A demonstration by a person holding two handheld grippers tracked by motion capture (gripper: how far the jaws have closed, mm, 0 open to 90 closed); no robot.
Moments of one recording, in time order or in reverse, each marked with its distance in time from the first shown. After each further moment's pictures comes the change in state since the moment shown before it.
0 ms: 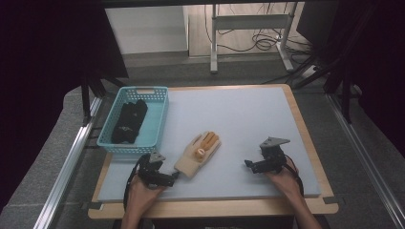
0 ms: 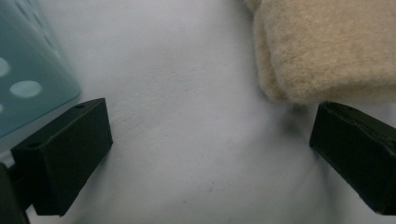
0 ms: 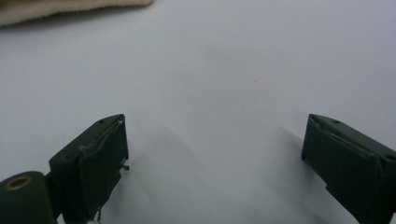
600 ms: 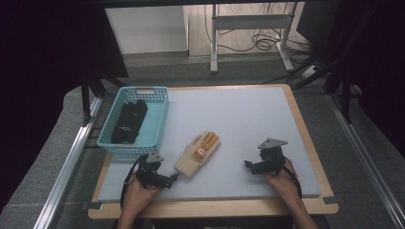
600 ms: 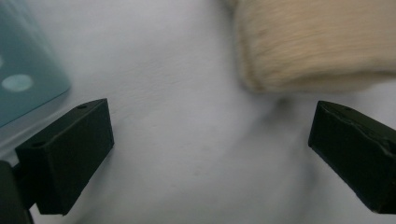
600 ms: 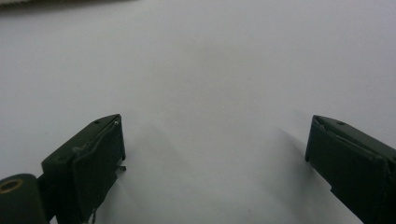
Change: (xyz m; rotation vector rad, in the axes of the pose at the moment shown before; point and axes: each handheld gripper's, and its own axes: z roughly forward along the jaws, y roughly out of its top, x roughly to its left) left arm -0.002 0.003 -0.016 -0.015 -0.086 0.005; right arm 0.006 -0.001 0.002 0.011 -0.068 -0.042
